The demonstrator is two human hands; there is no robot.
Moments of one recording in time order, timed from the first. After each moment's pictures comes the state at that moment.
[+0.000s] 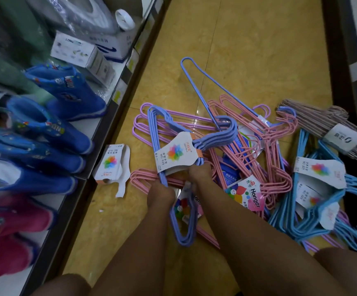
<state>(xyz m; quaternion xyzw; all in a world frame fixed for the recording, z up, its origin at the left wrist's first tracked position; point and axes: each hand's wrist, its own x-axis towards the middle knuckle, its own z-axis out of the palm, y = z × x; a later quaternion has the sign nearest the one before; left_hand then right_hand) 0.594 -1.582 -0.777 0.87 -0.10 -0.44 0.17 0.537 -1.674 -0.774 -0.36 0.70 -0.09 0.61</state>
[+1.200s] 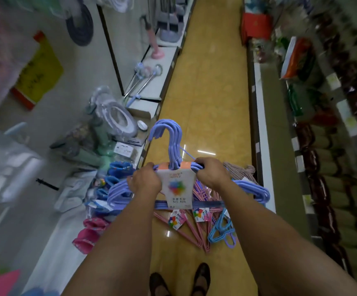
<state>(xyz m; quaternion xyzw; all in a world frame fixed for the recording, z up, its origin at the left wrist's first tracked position) 0.628 -1.558 -0.169 0.92 -0.31 -0.25 0.07 0.477 -1.645 -0.129 -0.80 0.51 0.03 0.31</state>
